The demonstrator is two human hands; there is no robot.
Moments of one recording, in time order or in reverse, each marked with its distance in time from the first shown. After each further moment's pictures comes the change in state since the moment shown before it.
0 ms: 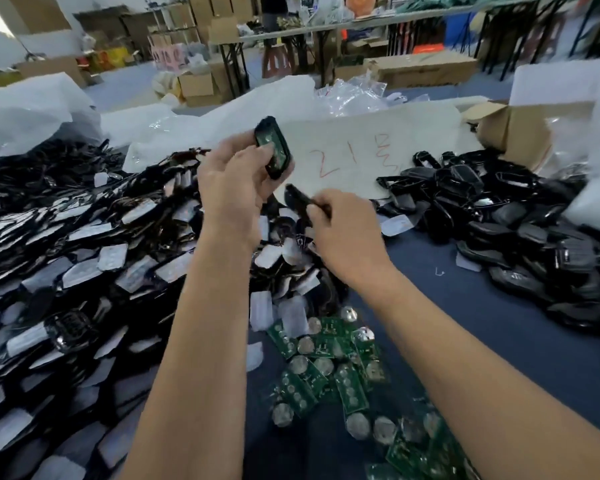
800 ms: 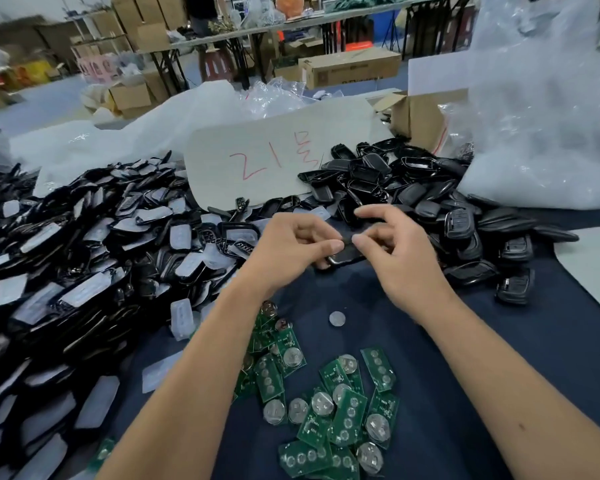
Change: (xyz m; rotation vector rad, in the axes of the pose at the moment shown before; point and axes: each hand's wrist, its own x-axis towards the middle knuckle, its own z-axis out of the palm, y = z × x) left_hand -0.074 -0.106 0.069 0.648 -0.713 -0.186; right_hand -0.089 0.113 -0.118 0.357 0.122 0.195
